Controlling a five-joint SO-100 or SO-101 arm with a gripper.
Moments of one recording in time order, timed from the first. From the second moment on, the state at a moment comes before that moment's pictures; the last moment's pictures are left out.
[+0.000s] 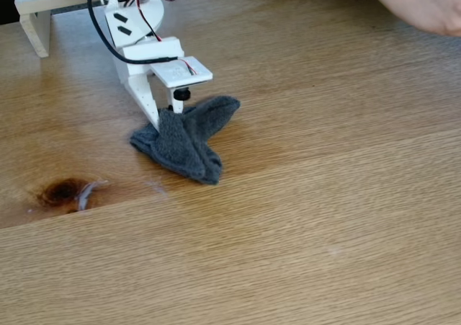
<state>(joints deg) -5.0 57.4 128.3 -18.7 -8.2</state>
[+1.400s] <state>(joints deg) 8.3 62.1 96.6 36.1 -7.3</state>
